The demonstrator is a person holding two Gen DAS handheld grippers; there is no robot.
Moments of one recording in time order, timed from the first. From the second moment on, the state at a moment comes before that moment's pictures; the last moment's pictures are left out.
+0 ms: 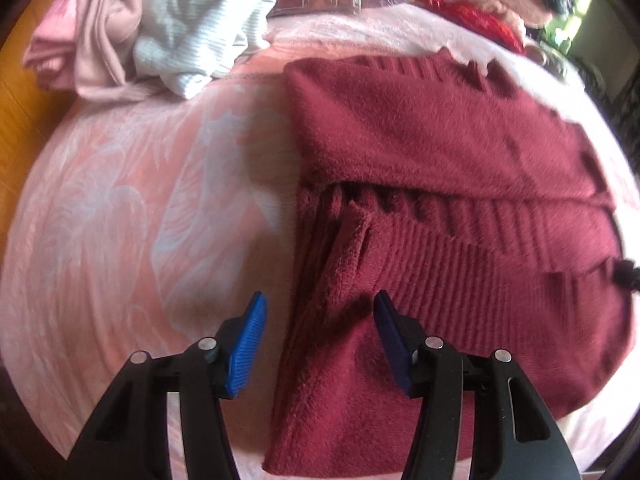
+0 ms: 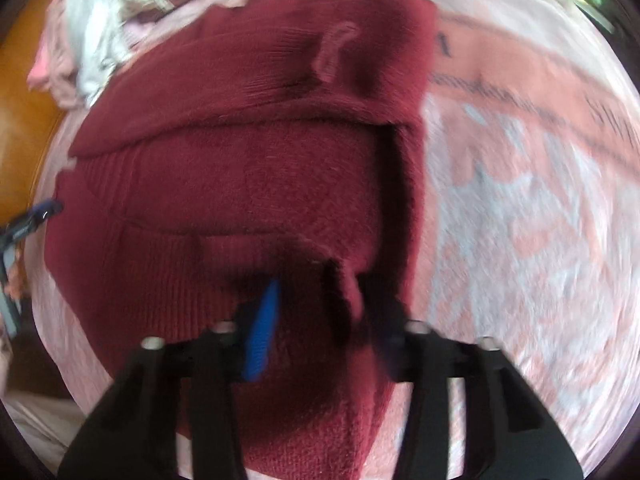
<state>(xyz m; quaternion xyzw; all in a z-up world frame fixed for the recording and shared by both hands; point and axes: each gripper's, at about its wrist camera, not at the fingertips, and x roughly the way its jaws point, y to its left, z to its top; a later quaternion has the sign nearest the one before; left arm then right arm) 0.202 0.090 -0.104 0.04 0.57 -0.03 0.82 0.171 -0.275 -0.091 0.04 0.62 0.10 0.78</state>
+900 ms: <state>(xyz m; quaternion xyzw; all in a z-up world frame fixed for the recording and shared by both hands) 0.190 0.074 -0.110 0.05 0.55 -0.08 0.83 0.165 -0.280 -0.083 0.06 0.59 0.16 0.78</state>
